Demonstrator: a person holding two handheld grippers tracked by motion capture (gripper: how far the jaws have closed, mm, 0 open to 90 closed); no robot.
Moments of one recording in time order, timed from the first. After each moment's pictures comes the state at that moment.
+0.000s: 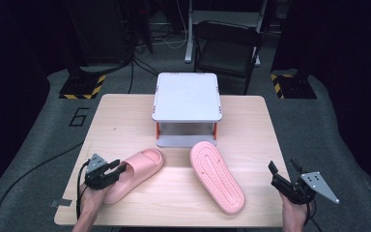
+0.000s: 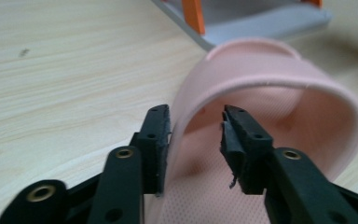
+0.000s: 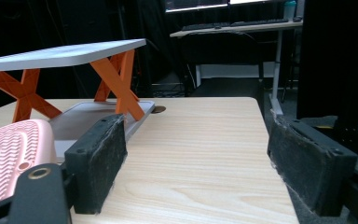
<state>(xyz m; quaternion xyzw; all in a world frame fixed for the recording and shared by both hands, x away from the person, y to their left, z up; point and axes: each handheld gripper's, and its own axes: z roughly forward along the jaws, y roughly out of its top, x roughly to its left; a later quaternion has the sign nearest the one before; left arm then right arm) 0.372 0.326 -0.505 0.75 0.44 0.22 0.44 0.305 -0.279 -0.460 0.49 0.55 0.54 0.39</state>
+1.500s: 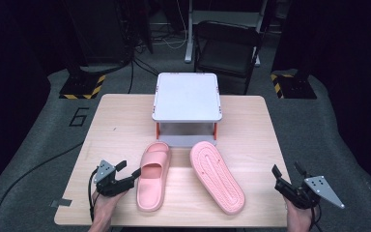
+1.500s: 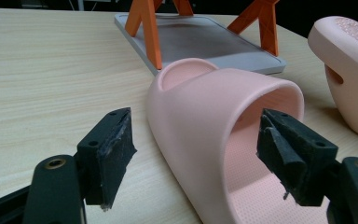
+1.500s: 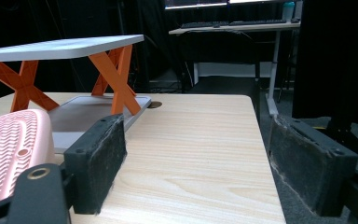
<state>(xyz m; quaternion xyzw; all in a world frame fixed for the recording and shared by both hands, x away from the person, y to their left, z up) 0.345 0.287 -0.505 0.68 0.45 0.22 0.53 0.294 -0.286 -0.460 0.49 0.56 0.53 0.40</state>
